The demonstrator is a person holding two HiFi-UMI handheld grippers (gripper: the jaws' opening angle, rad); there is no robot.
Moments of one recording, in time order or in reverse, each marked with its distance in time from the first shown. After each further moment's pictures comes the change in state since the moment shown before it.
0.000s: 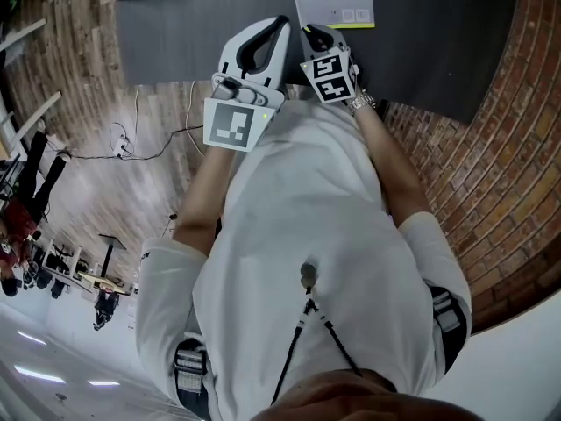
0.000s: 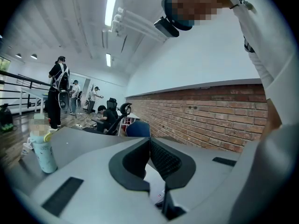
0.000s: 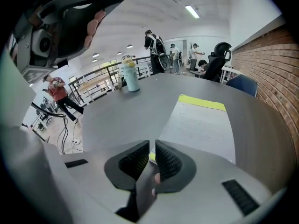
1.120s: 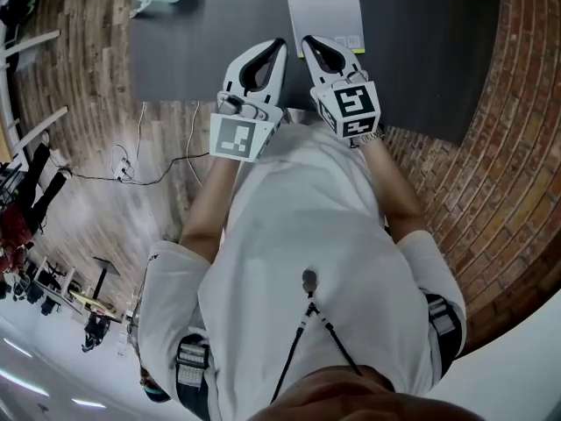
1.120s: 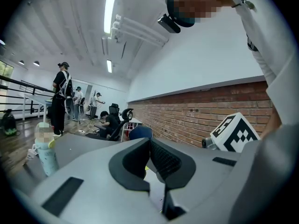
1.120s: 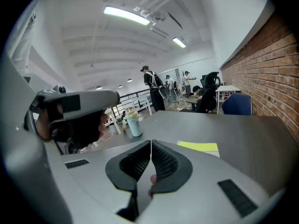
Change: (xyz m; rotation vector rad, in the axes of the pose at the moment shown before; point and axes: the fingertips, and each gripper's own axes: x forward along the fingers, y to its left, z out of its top) left arm -0.015 -0.012 0.021 0.069 -0.028 0.026; right arm -0.114 -0.003 0.127 0.081 -0.398 0.046
